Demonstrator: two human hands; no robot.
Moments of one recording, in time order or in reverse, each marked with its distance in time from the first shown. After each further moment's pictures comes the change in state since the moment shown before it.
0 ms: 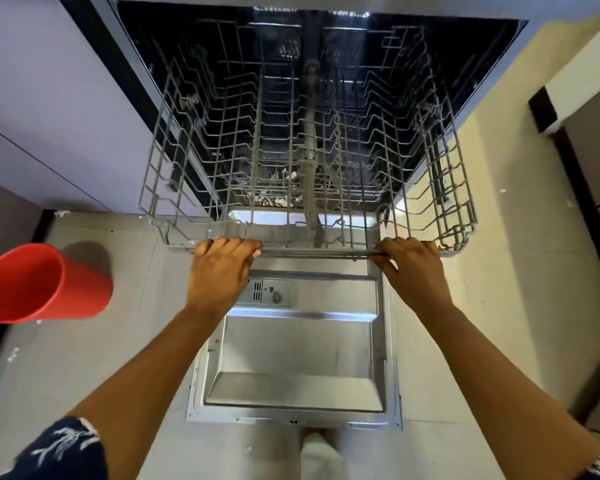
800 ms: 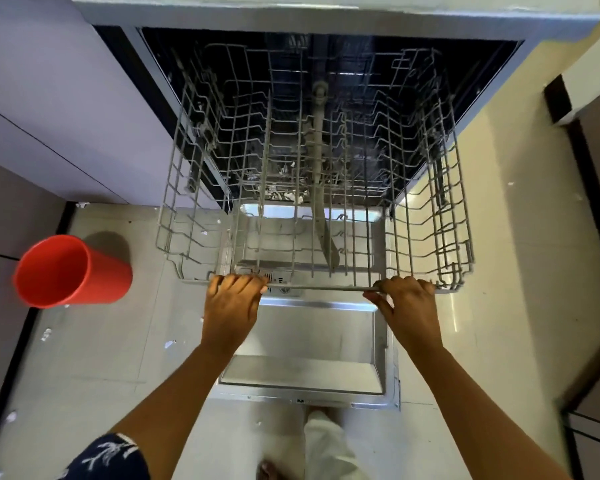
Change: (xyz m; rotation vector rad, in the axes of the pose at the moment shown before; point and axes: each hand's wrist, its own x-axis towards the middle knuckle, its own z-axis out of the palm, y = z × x) left_hand -0.062 0.013 0.002 -0.043 0.008 -0.044; right_hand -0.054 -0.025 -0.007 0.065 -0.084 0.118
